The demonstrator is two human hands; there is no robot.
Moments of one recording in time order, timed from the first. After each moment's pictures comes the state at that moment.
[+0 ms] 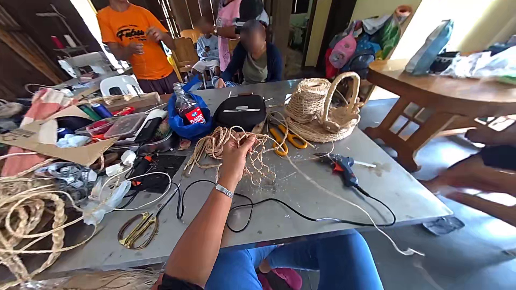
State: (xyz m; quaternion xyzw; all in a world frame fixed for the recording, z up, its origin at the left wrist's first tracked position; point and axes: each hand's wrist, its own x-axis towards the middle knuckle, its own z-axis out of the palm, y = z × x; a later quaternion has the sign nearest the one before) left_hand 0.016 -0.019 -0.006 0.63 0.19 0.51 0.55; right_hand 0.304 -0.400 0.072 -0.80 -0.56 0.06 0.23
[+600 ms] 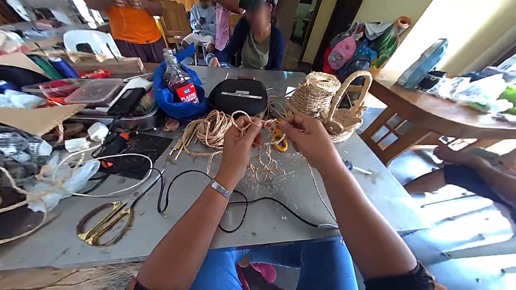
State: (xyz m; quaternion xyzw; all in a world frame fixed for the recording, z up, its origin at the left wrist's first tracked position) left_hand 0.009 -0.039 0.005 0.63 0.13 0.52 0.56; right_hand 0.180 -0.118 0.048 -0.61 -0.59 0.16 0.51
